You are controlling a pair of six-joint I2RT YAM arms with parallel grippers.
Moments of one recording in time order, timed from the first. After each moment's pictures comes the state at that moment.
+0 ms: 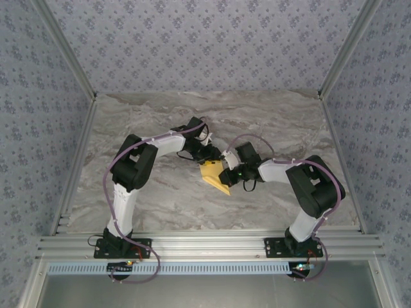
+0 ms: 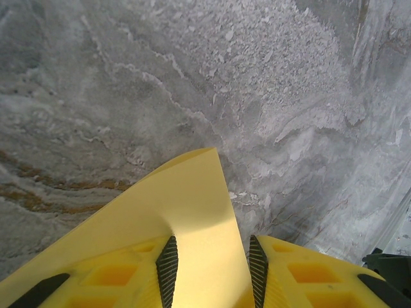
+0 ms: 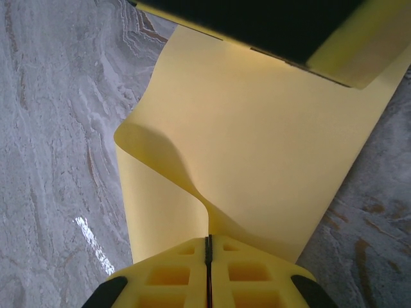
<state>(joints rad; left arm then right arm) -0.60 2.16 1.46 -0.43 0.62 -0.59 0.52 1.70 0.74 -0.03 -0.51 0.06</state>
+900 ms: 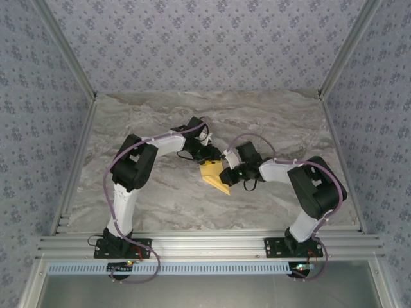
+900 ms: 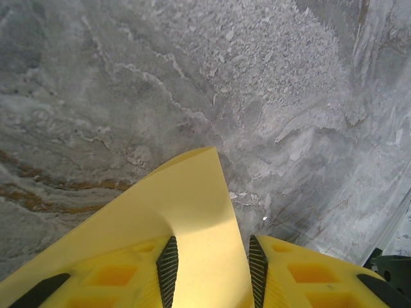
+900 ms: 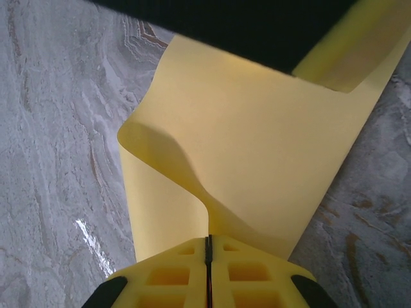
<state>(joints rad) -0.60 2.16 1.46 -0.43 0.62 -0.59 0.51 1.68 0.74 -0.05 -0.51 0.06</state>
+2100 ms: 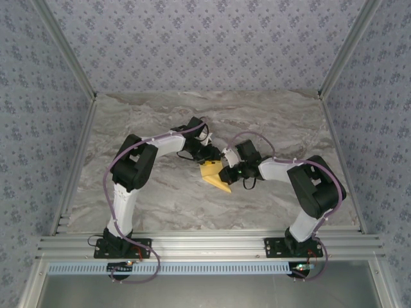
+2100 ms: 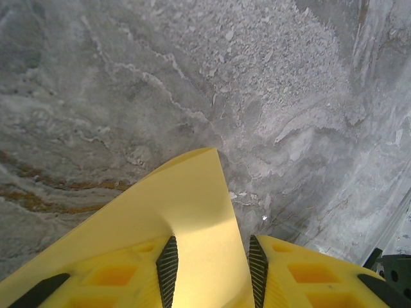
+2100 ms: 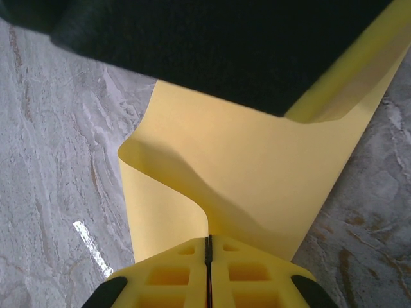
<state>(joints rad) -0.60 2.16 1.46 -0.43 0.62 -0.59 0.51 1.69 0.77 -0.06 -0.50 0.06</state>
